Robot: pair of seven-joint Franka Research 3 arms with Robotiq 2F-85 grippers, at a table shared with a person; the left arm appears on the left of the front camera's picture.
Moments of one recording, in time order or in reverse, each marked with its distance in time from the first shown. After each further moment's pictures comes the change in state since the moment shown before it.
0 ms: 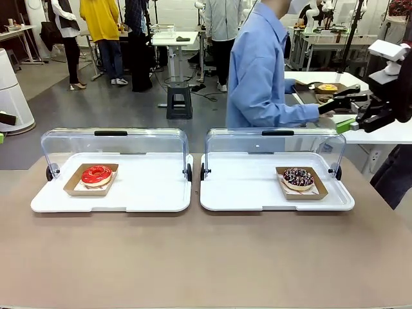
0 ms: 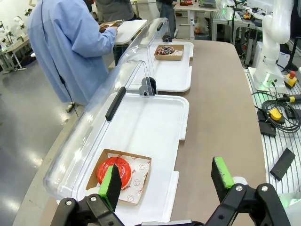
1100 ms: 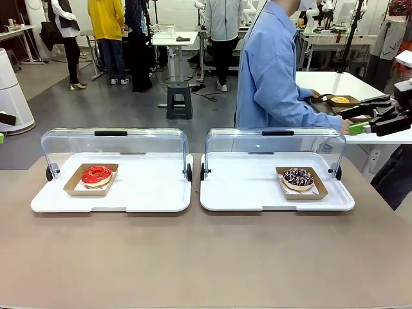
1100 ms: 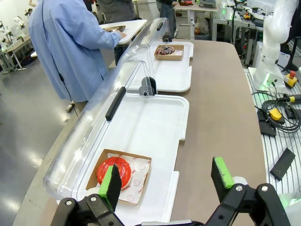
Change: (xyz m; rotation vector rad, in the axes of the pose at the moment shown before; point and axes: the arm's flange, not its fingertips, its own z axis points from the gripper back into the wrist) left arm 0.000 0.000 0.000 0.000 0.000 0.000; right arm -0.030 0.029 0.032 -0.261 0.010 -0.193
